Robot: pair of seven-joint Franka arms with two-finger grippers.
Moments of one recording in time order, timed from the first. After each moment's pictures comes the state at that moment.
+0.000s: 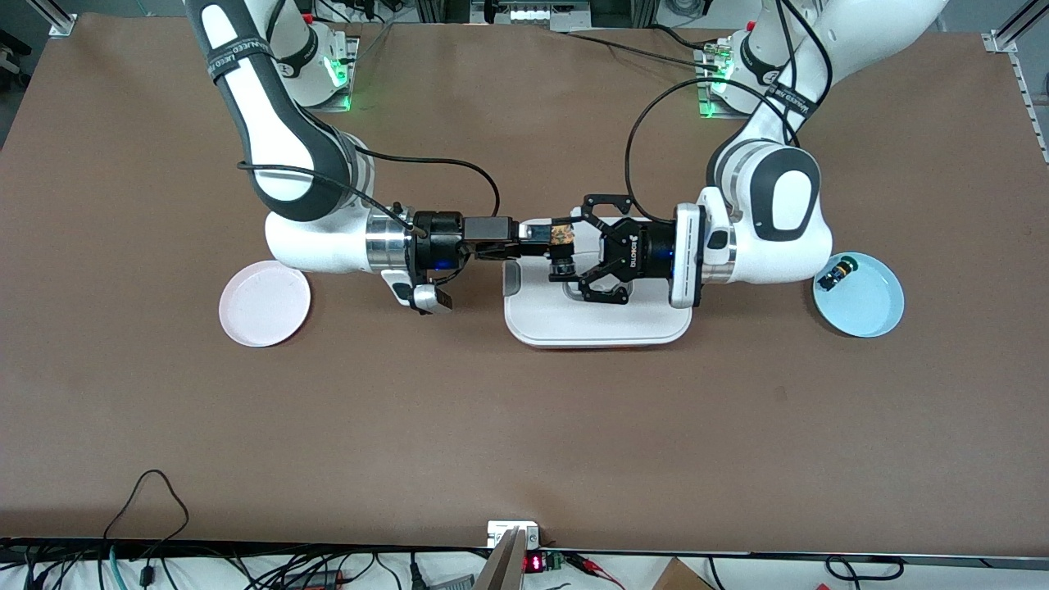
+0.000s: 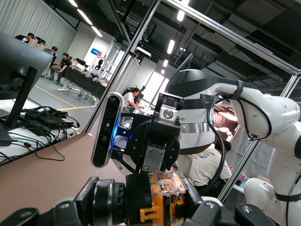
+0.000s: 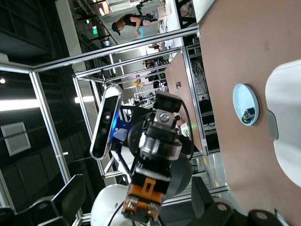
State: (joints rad) left arm 0.04 0.43 -0.49 -1.77 -1.71 2.04 1.74; right arm 0.53 0.48 -0.02 -1.60 1.84 2.01 -0.31
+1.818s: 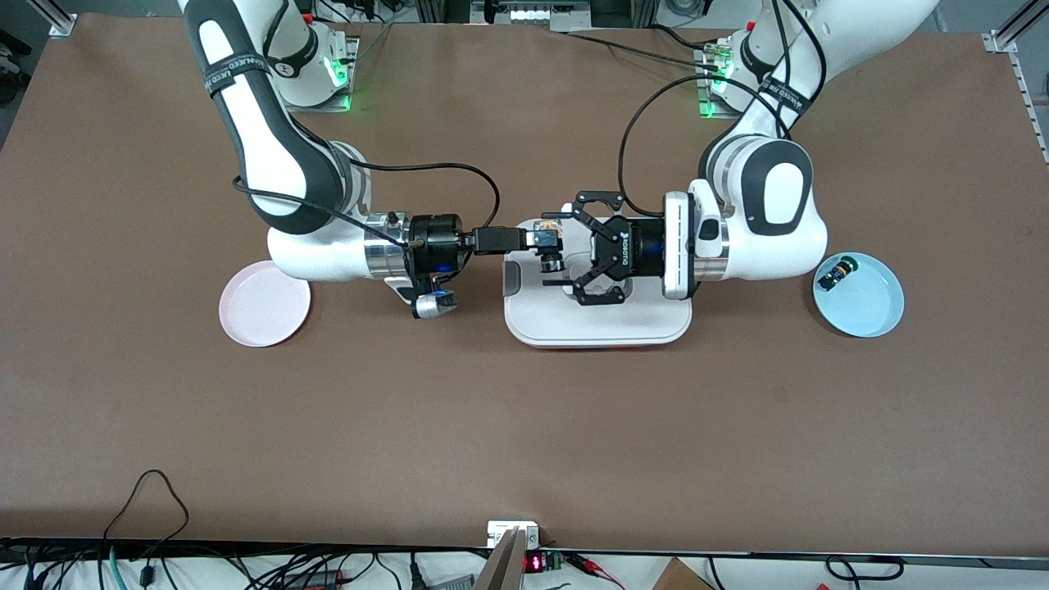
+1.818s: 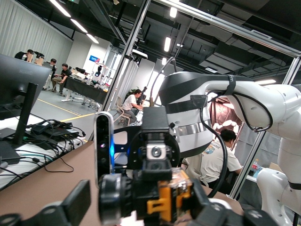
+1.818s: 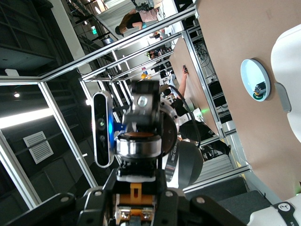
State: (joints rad) left arm 0.04 0.43 -0.49 -1.75 -1.71 2.06 1.84; right arm 0.52 0.50 -0.03 -1.60 1.88 1.93 -0.21
